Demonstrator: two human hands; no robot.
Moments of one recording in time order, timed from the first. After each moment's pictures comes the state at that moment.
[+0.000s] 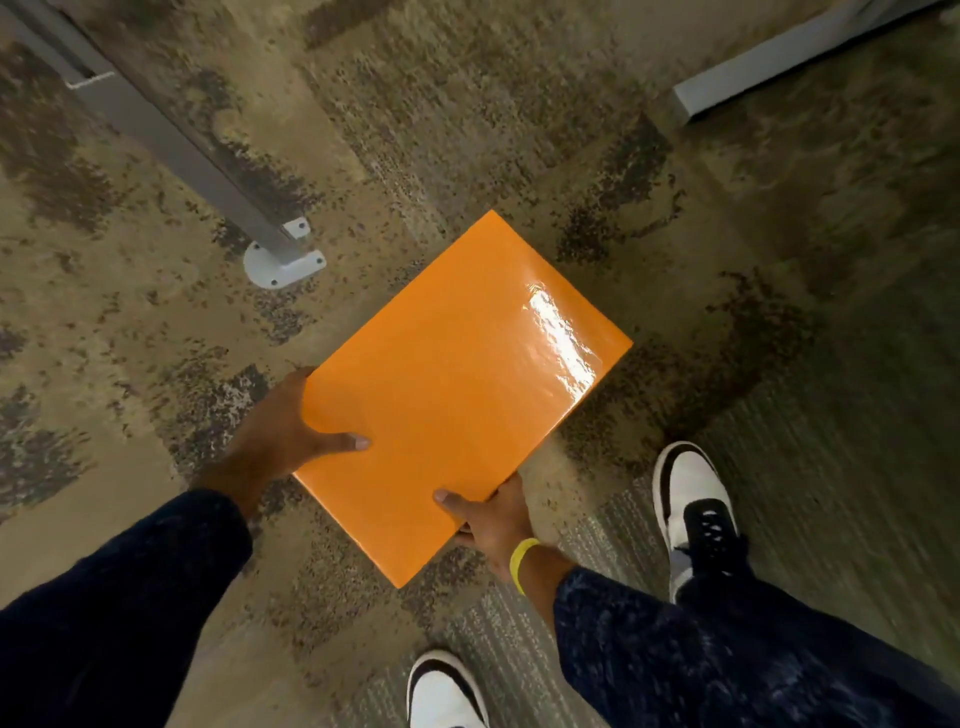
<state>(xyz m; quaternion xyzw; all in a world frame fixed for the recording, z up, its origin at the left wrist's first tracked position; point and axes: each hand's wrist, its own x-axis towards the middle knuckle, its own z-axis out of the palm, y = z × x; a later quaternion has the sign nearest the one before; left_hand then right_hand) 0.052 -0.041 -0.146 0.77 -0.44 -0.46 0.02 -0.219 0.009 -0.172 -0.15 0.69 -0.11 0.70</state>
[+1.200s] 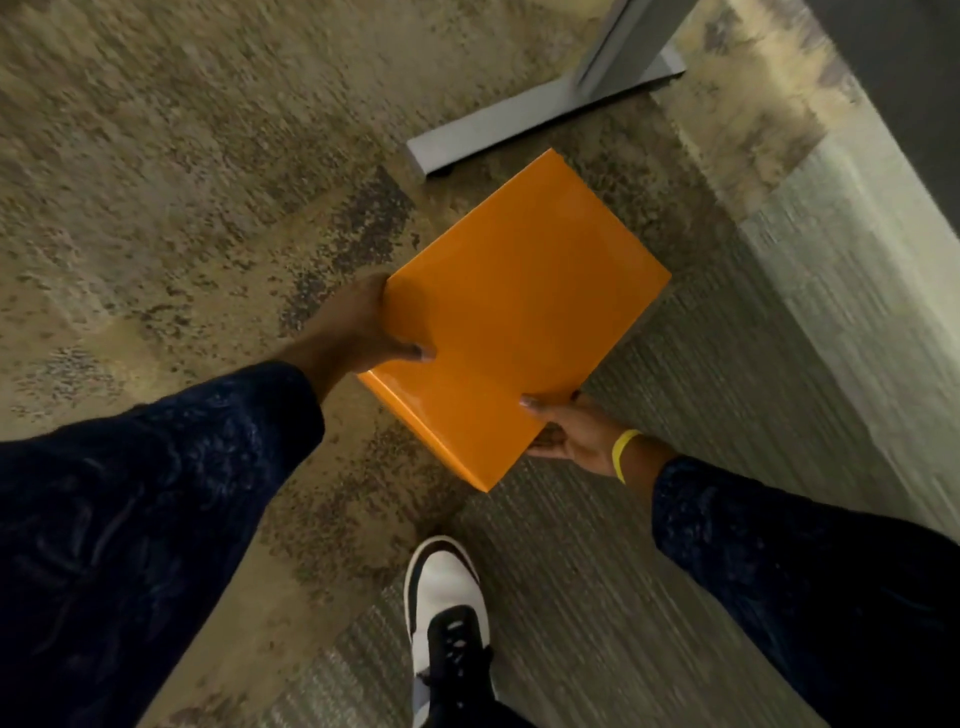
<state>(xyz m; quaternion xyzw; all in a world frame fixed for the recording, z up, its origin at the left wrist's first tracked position) -0.361 -0.351 -0.173 0.63 -0.63 -0.44 0.05 -0.638 -0.250 -0.136 -0.13 0.73 -0.17 0.65</state>
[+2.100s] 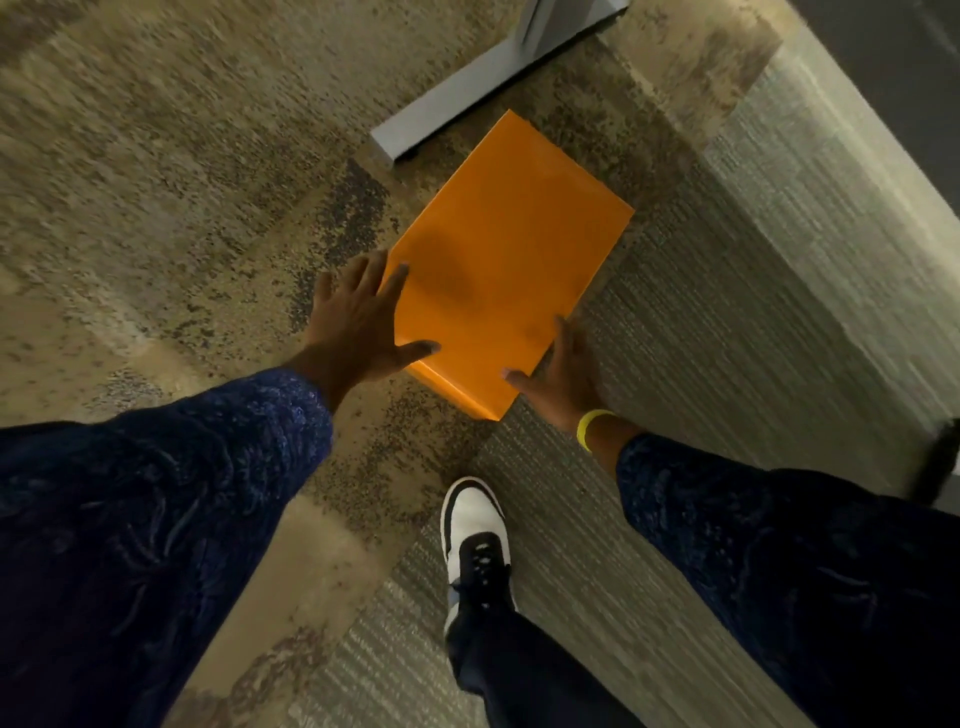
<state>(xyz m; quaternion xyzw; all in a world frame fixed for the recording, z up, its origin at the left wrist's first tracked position) -0.366 -0.326 -0.132 0.53 -0.82 -0.20 -0.08 -0.613 -0.228 -0.116 -0.47 0.80 -0.04 0.36</state>
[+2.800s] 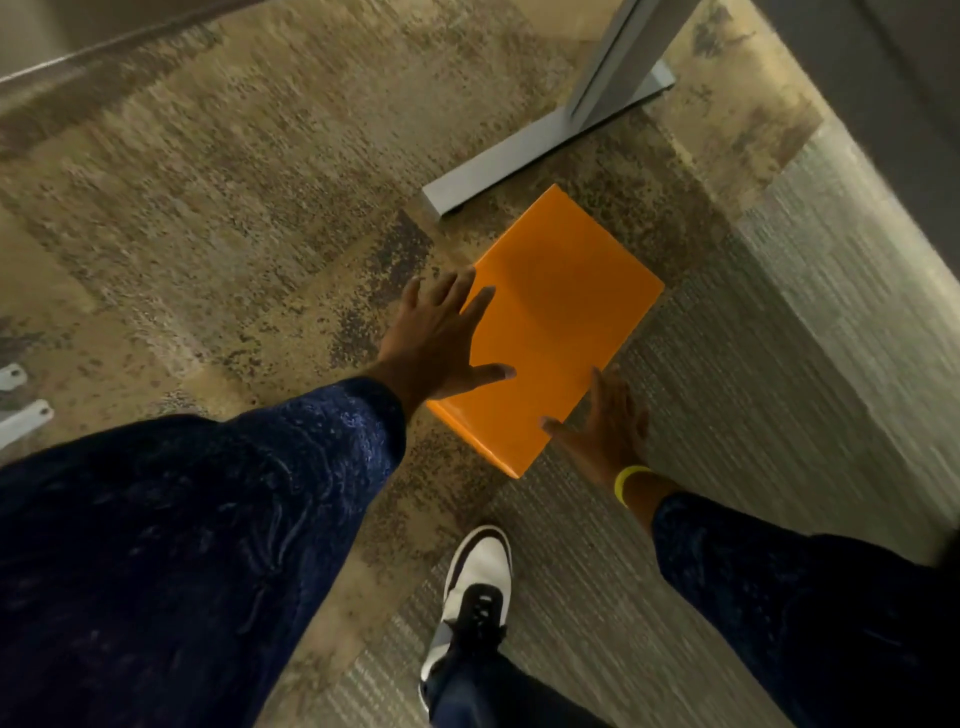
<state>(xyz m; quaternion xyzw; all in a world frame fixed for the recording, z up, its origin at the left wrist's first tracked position) -0.400 -0.364 -0.048 0.48 -0.86 -0.18 -0.04 -0.633 -0.244 -0.056 -0.51 0.81 0.05 0.29</state>
